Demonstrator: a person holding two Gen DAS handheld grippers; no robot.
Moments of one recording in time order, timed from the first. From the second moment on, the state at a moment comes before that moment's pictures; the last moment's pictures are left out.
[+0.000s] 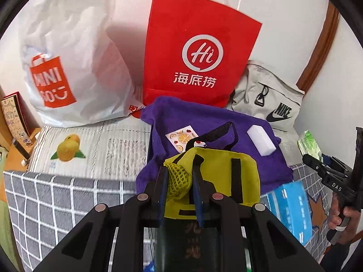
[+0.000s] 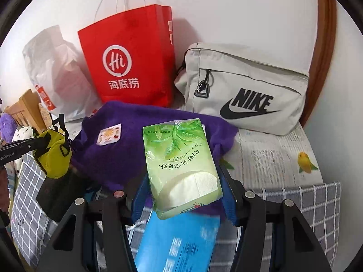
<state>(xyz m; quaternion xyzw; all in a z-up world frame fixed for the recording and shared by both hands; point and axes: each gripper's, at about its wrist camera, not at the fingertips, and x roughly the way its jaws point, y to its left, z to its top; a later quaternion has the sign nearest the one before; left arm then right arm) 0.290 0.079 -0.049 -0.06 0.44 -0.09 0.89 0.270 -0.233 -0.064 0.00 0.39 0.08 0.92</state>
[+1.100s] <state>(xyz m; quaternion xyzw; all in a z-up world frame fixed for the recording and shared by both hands) 0.382 0.045 -0.107 0.01 0.50 -0.06 0.86 0.335 -0.231 -0.136 -0.04 0.48 0.13 0.87</state>
